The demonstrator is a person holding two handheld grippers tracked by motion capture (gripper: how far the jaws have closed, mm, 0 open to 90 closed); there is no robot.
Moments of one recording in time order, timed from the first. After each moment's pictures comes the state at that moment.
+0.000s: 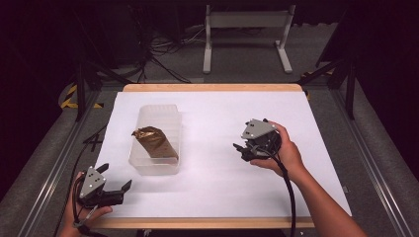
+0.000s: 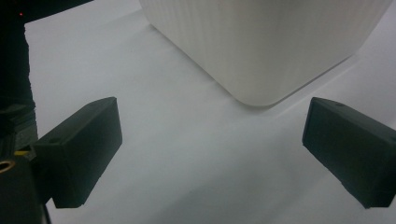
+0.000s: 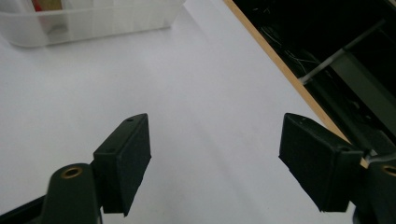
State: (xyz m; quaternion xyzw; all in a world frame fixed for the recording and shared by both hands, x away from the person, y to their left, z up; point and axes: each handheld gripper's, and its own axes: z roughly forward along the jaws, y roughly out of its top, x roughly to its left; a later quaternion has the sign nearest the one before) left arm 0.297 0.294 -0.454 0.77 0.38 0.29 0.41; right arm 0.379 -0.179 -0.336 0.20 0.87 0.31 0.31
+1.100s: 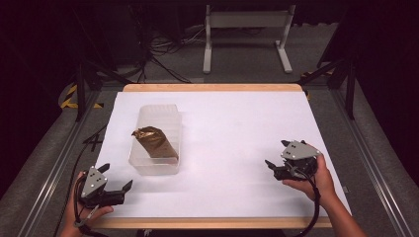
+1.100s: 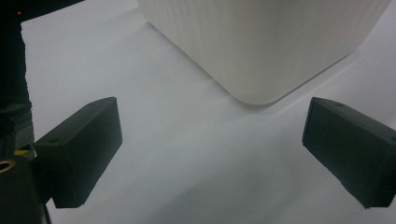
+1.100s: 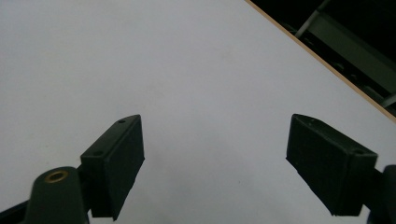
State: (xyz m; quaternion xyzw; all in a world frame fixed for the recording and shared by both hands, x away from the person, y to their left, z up) left arm 0.299 0.292 -0.454 0.78 0.38 0.29 0.41; right arm 0.338 -0.275 -0.383 0.29 0.84 0.33 0.32
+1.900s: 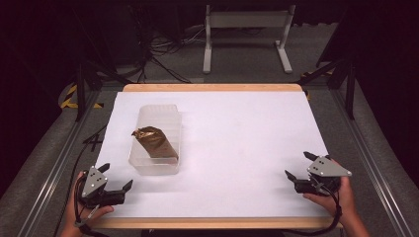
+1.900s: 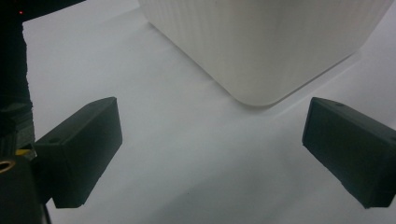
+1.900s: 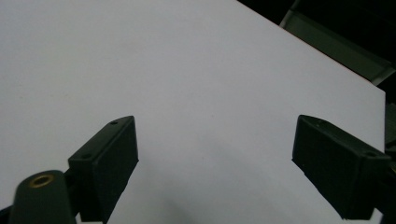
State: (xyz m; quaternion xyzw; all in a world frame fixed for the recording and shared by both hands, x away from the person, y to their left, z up) left arm 0.299 0.291 -0.454 0.78 0.38 0.29 0.41; right arm 0.306 -0.335 -0.414 0.32 0.80 0.37 0.34
